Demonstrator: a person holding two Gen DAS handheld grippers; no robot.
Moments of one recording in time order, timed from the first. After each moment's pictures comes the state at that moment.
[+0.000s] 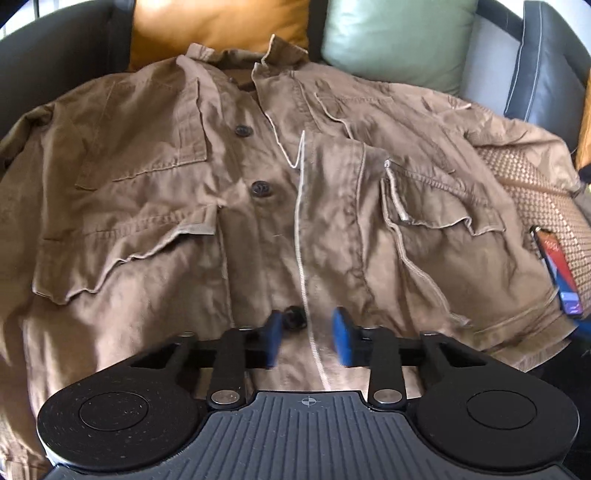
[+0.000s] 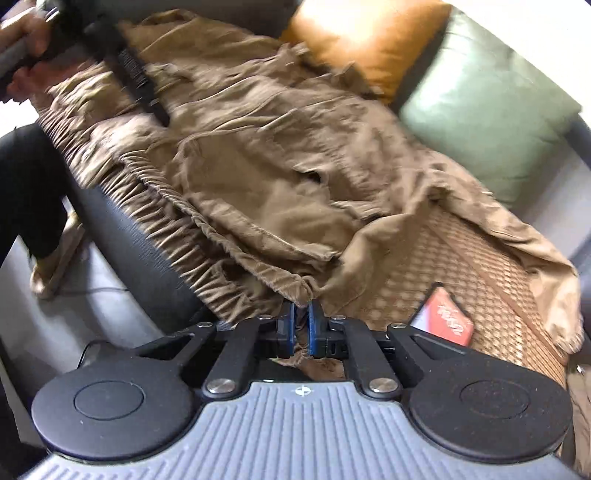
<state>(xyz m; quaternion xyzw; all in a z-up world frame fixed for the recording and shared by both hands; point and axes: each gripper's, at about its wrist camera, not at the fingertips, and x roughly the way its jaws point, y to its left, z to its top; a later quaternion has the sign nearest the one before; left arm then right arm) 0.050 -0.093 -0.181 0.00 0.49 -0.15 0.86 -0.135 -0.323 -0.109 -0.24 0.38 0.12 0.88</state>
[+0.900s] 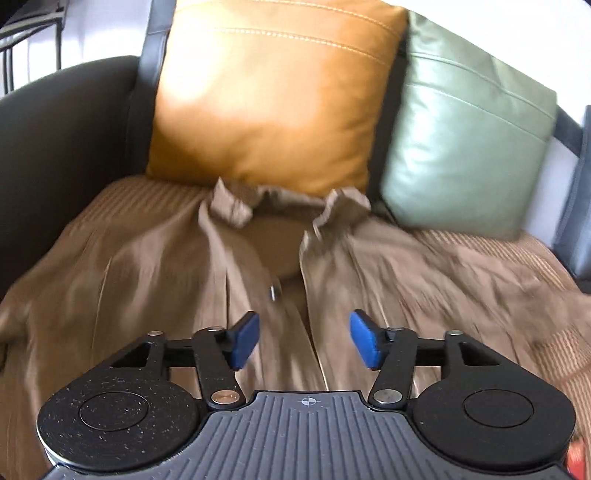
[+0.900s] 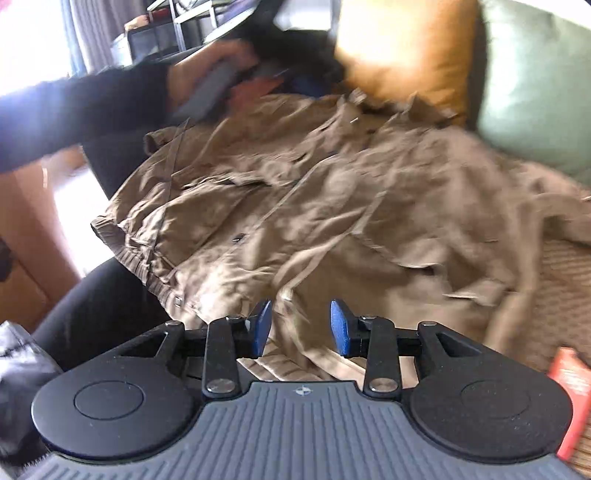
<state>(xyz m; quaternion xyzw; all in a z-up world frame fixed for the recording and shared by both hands) 0.289 -0.082 -0.122 -0.05 0.39 -0.08 0.92 -0.058 -0.280 -0.093 -0.04 0.40 0.29 0.87</state>
